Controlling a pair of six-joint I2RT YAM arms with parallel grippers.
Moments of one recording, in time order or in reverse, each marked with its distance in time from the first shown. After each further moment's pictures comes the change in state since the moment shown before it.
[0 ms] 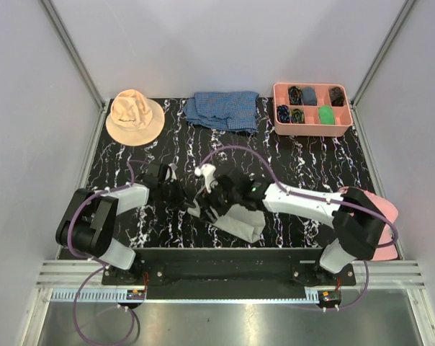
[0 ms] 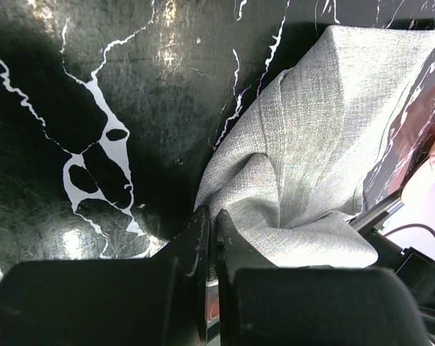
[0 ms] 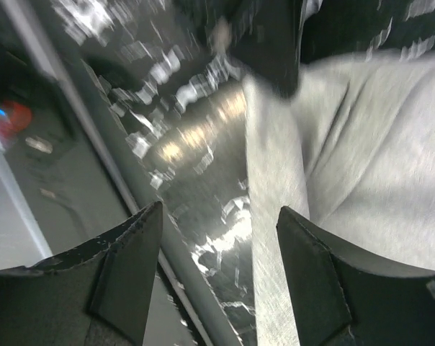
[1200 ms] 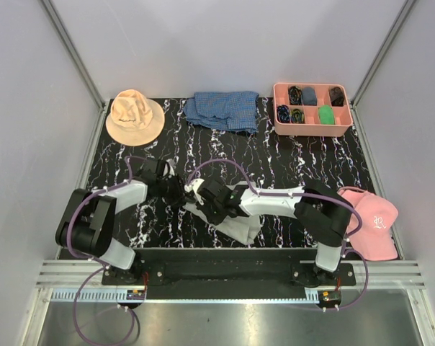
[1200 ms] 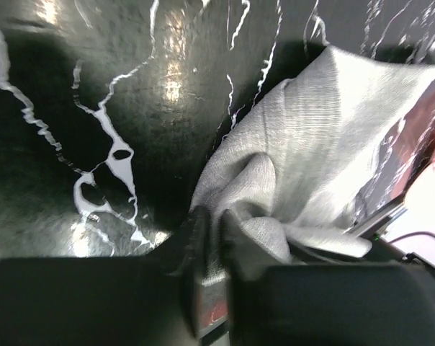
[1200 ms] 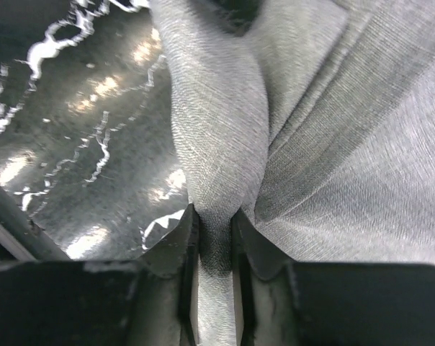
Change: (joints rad) left arm 0.019 0.013 0.047 -0.036 -0.007 0.032; right arm 0.103 0.252 0.051 -0.074 0.290 -0.080
